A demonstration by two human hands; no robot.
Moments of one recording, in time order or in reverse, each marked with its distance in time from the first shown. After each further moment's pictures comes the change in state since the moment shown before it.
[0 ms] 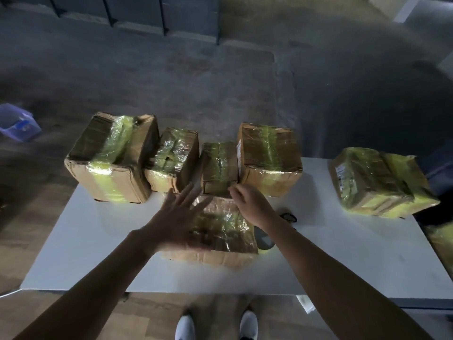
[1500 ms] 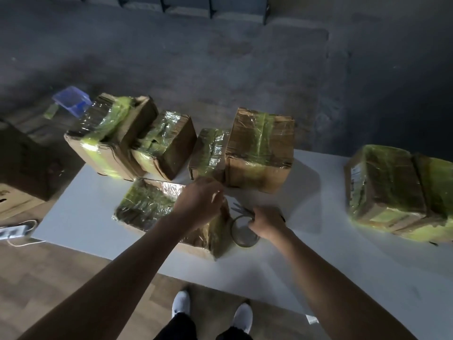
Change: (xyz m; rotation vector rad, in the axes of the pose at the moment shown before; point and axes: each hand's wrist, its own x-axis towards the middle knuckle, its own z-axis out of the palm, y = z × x) left_hand 0.091 0.158 -0.030 -0.359 0.341 -0.377; right_hand -0.029 0.160 -0.015 -0.310 -0.456 0.220
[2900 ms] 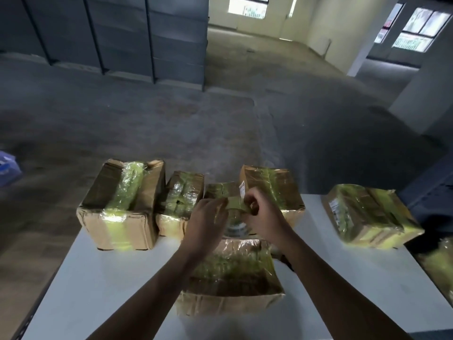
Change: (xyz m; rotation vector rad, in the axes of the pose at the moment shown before) left_hand 0.012 -0.123 -0.112 -0.611 0.103 0.100; right_hand -0.040 -0.220 -0.109 0.487 0.682 -0.222
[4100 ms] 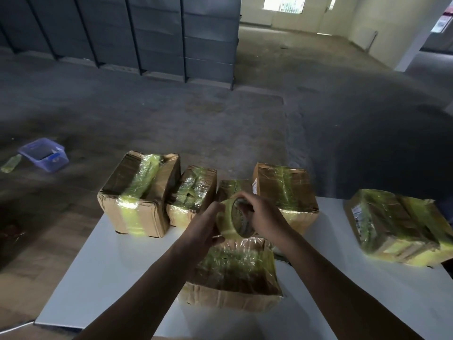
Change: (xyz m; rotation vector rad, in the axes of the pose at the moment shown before) left_hand -0.008 -0.003 0.016 -0.739 -0.154 -0.620; right_hand 0.008 0.011 -0.002 -0.055 -0.163 -0.217
